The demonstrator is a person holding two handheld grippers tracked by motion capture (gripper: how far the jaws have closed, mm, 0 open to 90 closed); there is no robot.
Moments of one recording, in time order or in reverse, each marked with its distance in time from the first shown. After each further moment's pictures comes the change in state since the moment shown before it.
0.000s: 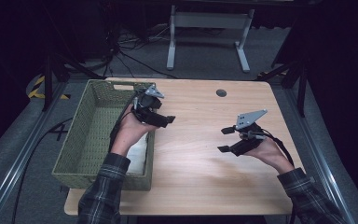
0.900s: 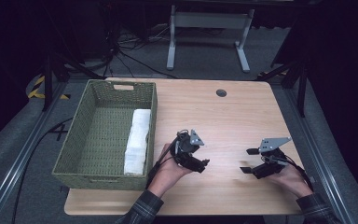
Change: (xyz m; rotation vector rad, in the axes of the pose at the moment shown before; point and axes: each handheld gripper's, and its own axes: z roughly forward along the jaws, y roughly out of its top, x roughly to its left) left arm -0.125 -0.049 0.086 0.081 -0.080 0.102; right arm 0.022 -0.105 -0.025 0.062 -0.135 0.148
